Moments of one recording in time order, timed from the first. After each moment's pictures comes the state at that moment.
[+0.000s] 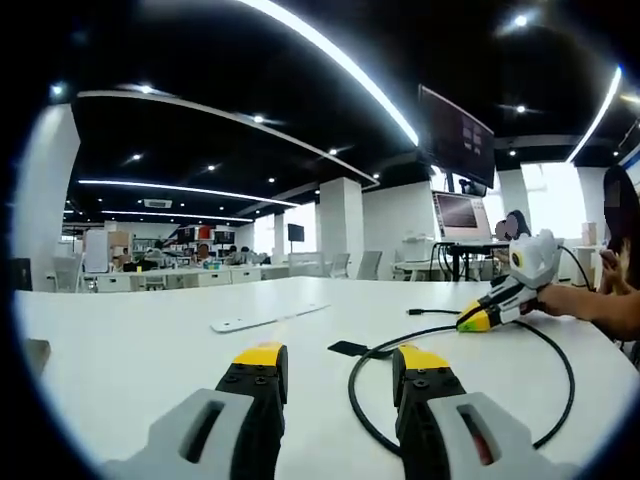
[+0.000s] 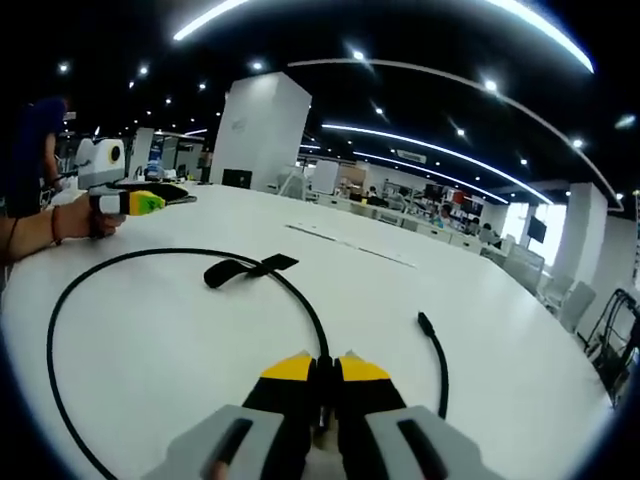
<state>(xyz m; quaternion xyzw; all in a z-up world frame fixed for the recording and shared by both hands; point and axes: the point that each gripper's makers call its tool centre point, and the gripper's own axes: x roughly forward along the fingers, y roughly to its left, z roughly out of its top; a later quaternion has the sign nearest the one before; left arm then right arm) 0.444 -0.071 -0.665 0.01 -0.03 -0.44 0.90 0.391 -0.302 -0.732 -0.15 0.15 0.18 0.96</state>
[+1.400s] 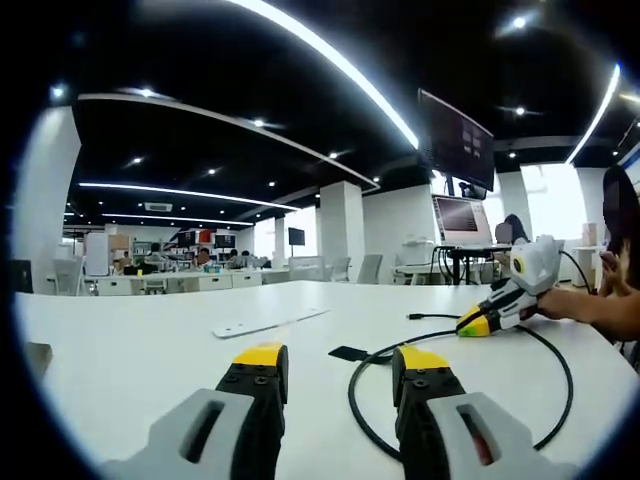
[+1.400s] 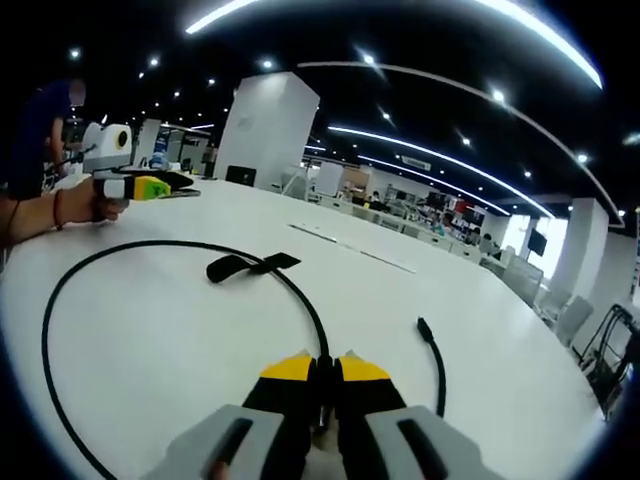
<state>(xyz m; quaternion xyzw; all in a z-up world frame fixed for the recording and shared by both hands) 0.442 -0.072 -0.660 0.01 -0.04 -0.43 0.90 0.400 -0.309 -0.732 -0.18 0.14 0.19 0.96</state>
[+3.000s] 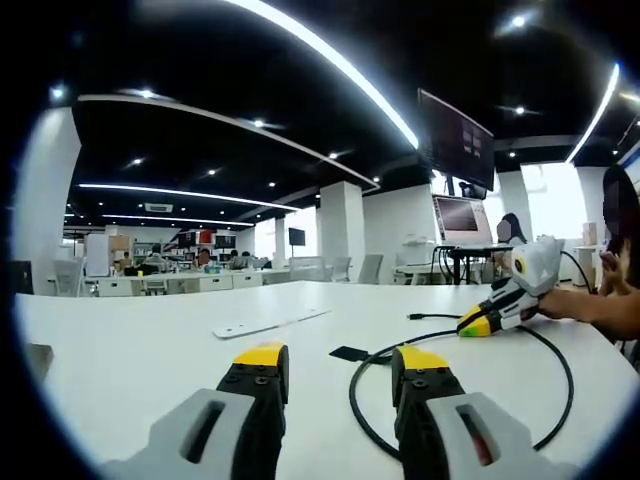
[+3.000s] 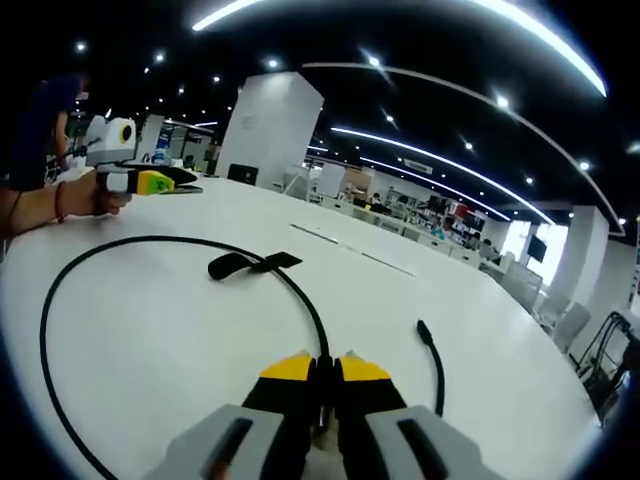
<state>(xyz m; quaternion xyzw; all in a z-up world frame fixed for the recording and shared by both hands) 0.442 -0.071 -0.660 0.01 -0.04 -0.43 0.90 0.397 -0.304 -0.733 -0.19 0.13 0.19 0.95</state>
